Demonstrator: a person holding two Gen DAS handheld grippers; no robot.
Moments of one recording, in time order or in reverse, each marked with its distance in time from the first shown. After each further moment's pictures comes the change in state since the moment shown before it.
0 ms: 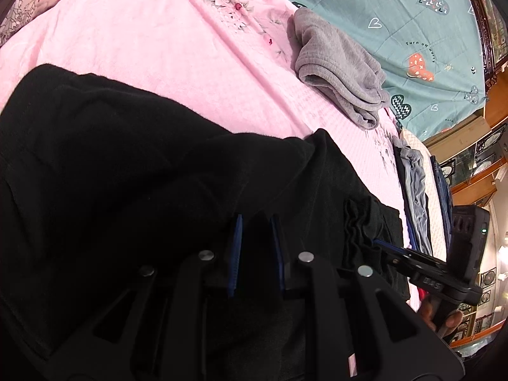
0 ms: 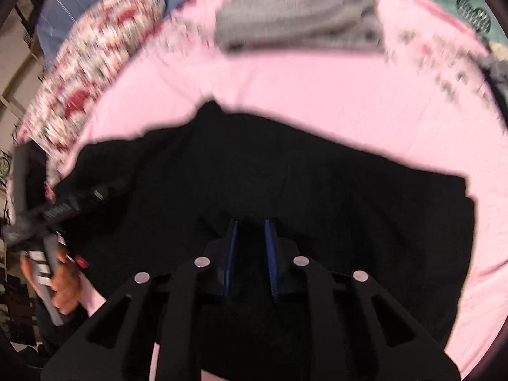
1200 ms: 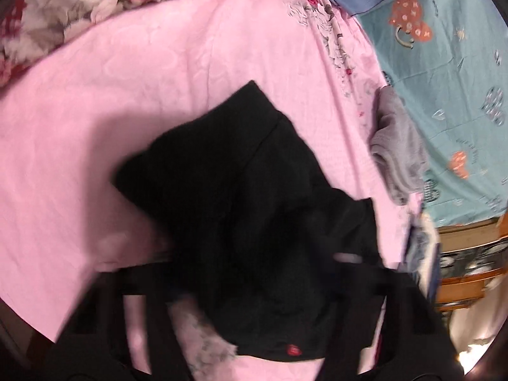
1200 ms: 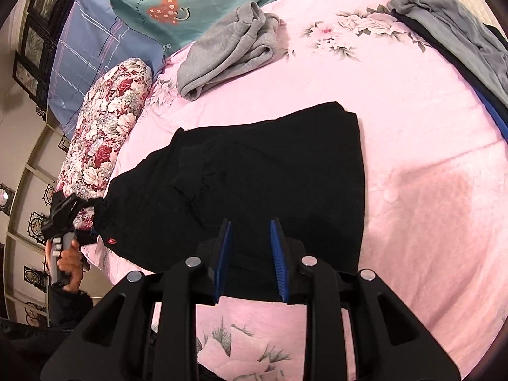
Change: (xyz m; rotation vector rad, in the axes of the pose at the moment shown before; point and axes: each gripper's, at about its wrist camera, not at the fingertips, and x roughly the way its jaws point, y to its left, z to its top) left arm -0.072 0.073 0.005 -0.390 -0.056 0.163; right arm -0.113 -0.109 -0.096 0.208 -0.216 0.167
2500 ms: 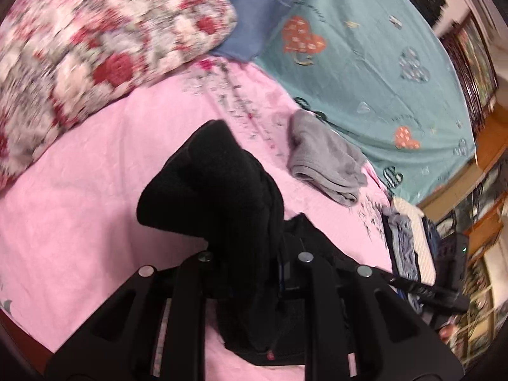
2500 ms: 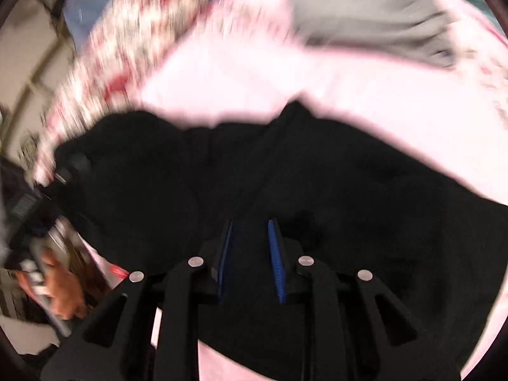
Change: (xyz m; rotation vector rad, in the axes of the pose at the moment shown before) left arm -0.069 -0.088 -0.040 0.364 -0.304 -0.175; right arm 0.099 0.157 0.068 -0.224 0.162 0.019
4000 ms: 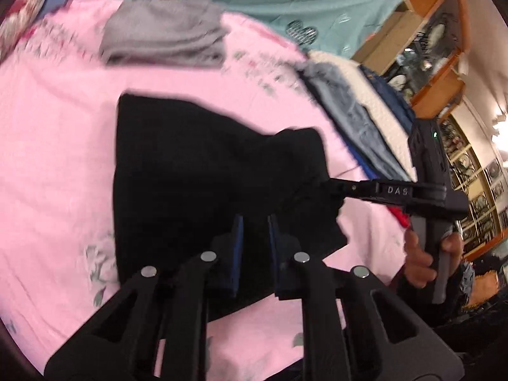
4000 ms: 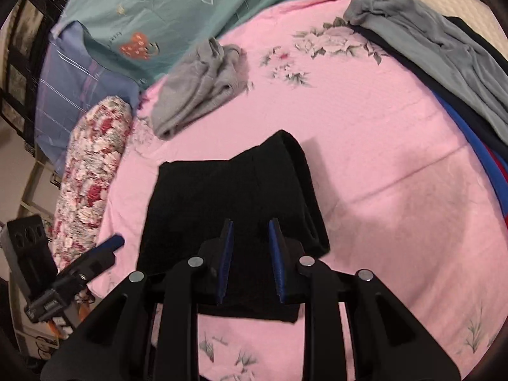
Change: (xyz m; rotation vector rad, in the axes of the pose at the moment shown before) left arm 0.087 -0.169 -0.142 0.371 0.439 -0.199; right arm -0.102 -0.174 -0.095 0.374 -0.137 -0.101
